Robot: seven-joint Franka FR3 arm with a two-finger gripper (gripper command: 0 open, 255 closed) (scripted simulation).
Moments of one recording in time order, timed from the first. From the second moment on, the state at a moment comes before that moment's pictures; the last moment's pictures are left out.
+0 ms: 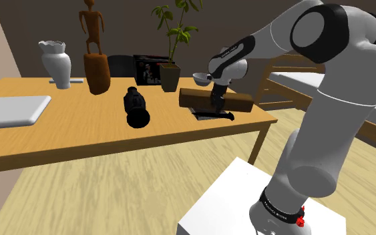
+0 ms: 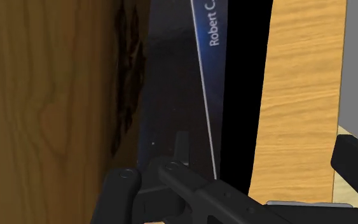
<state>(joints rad) 0.18 0.02 -0.71 -2.22 0.05 2.24 -1.46</state>
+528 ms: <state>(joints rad) 0.17 0.09 -0.70 -2.24 0.12 2.32 -1.52</state>
